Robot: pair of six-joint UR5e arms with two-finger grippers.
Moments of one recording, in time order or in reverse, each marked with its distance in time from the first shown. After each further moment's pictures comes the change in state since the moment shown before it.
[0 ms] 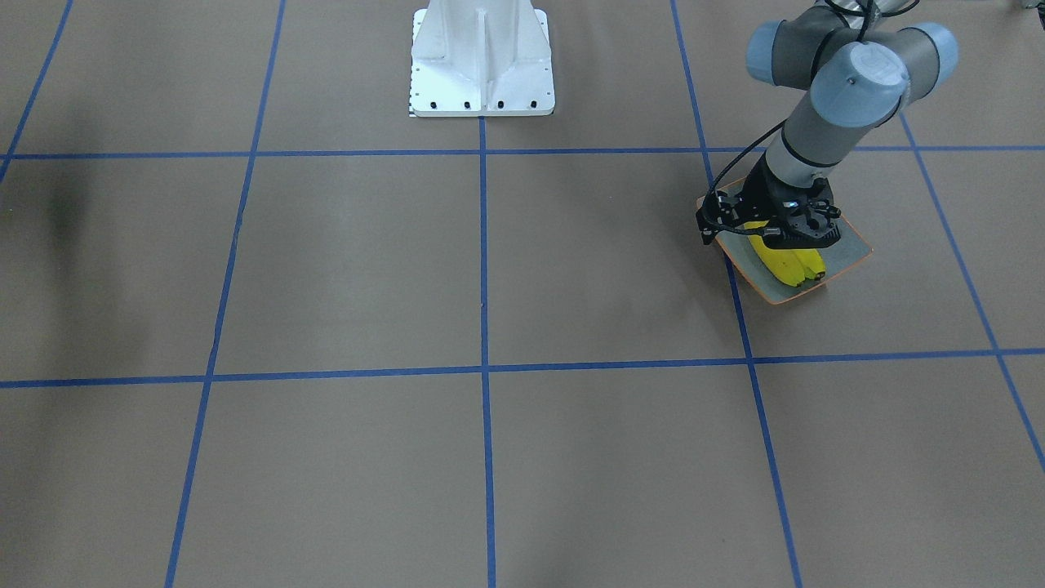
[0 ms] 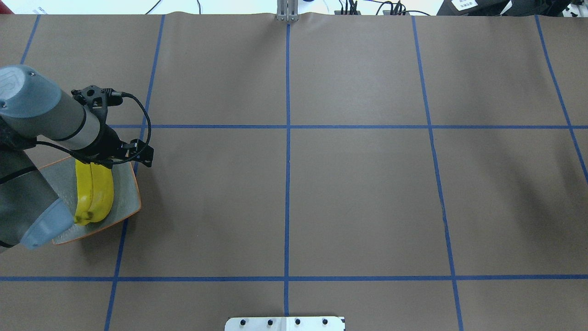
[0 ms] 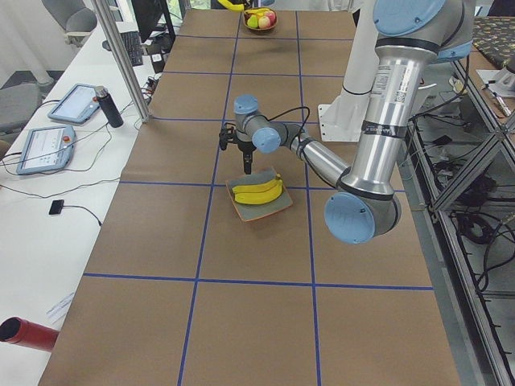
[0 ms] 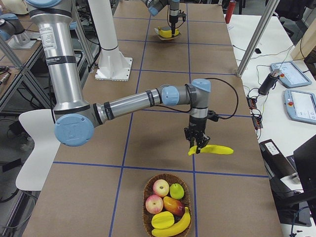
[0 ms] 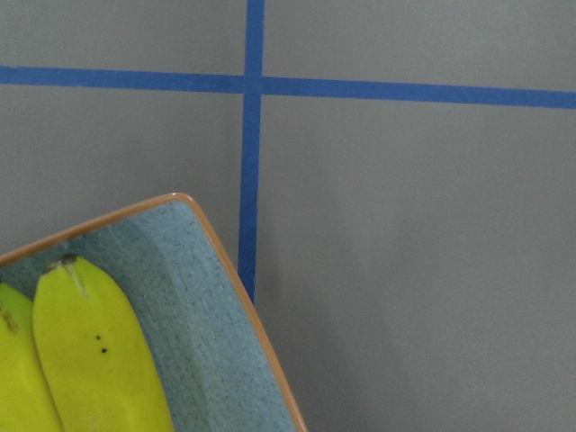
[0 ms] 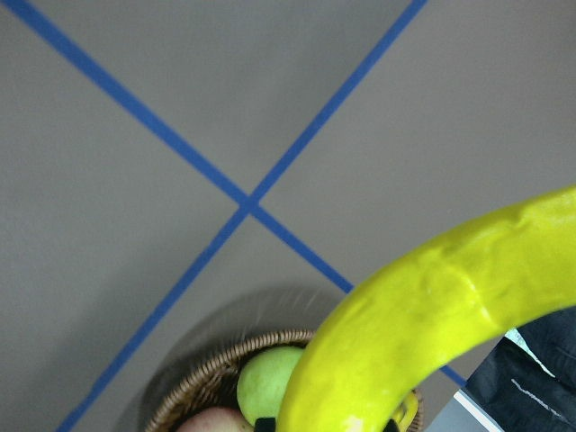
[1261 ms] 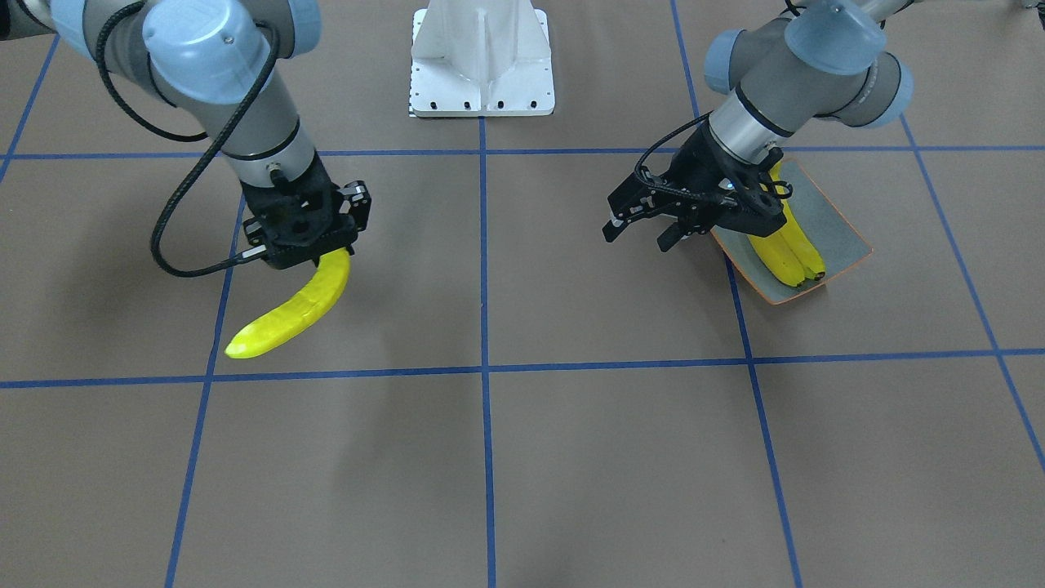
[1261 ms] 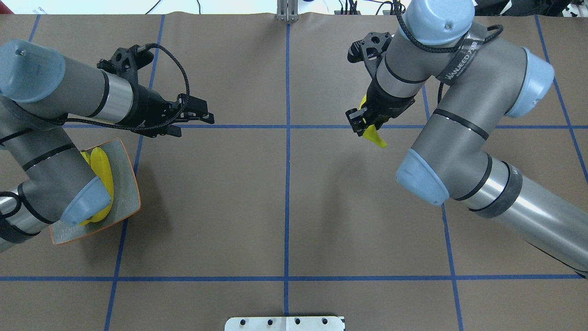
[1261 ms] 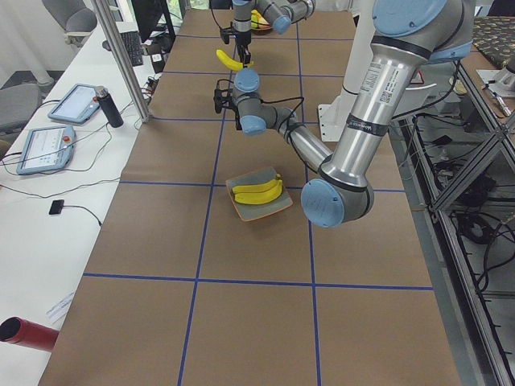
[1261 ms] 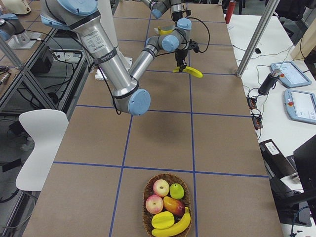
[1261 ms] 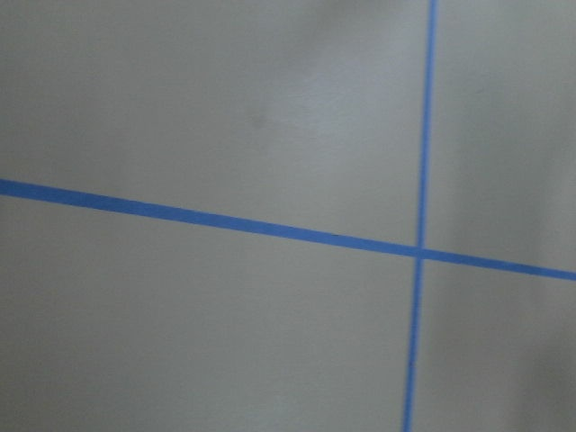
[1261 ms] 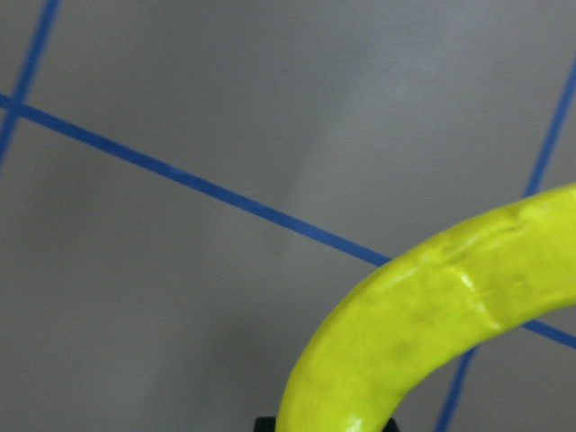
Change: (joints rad) left arm 0.001 -0.155 0.080 -0.514 -0.002 -0.429; right arm -0.524 0.387 0.115 0.144 0.311 1.020
